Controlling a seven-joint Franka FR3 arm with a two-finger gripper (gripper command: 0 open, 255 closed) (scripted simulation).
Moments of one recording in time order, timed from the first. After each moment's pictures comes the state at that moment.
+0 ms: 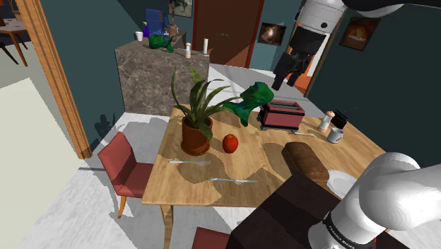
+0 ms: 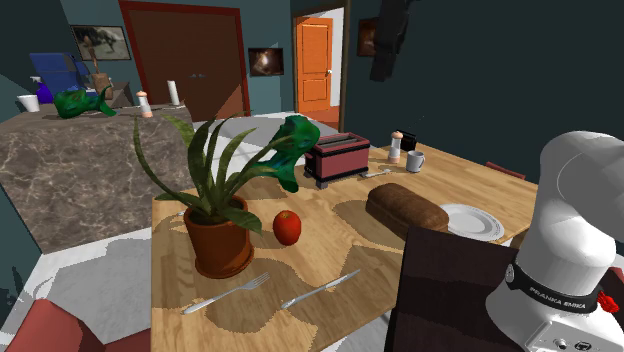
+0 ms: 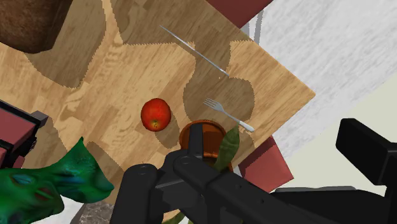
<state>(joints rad) 0.02 -0.75 0.07 -2.27 0.07 1.66 0.04</state>
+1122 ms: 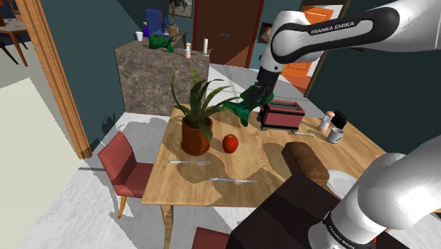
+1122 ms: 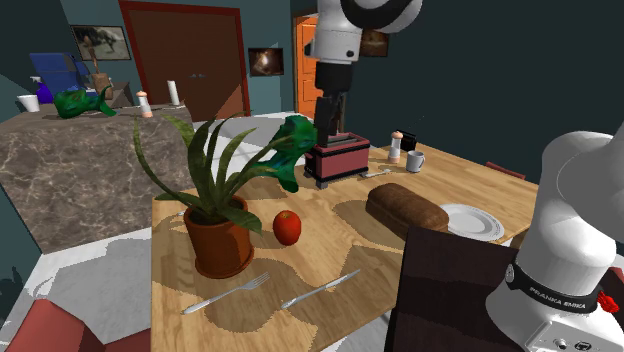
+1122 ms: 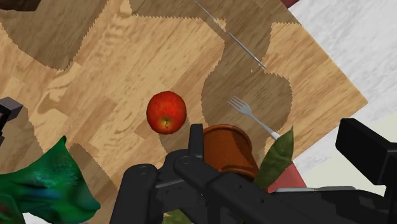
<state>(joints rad) -0.02 -0.34 -0.05 -2.31 0.02 2.03 -0.17</state>
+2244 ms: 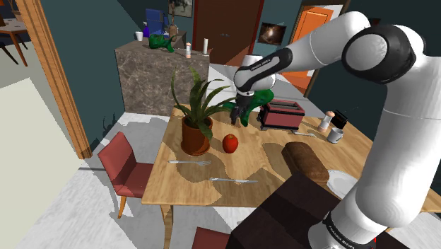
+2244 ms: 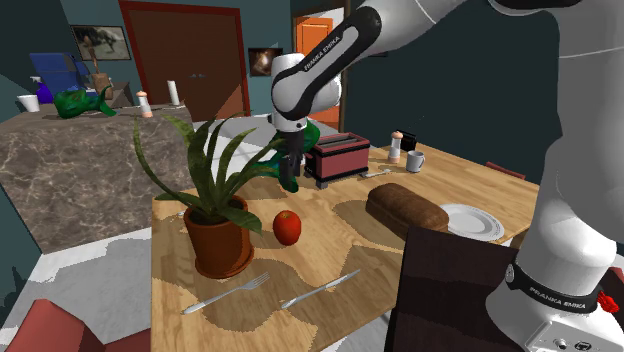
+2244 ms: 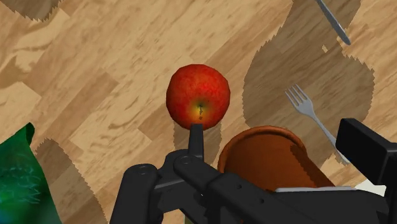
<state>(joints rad) -0.07 0.30 -0.11 -1.98 0.07 2.26 -0.40</state>
